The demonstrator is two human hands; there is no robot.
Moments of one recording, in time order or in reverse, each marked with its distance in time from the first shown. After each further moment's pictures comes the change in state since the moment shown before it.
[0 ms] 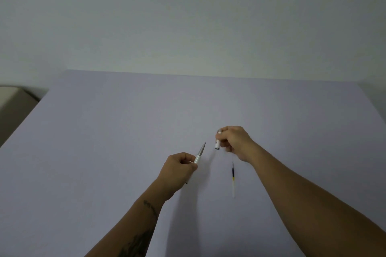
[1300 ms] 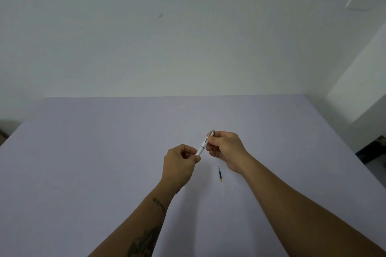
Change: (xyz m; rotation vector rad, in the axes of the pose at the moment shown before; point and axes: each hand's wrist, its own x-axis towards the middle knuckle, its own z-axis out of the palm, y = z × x) left_hand -0.031 0.031 0.004 0.023 0.121 0.340; right_hand -0.100 -0.015 0.021 0.277 0.160 -0.195
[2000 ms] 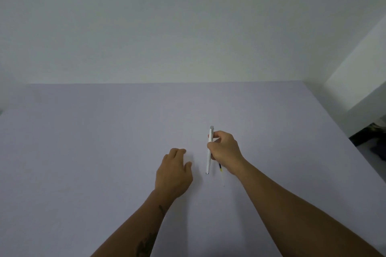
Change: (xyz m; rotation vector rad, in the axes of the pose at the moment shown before) left_hand 0.008 -0.068 0.001 0.621 -0.079 0.246; right_hand 0.009 0.037 0.012 -0.516 0.170 -0.011
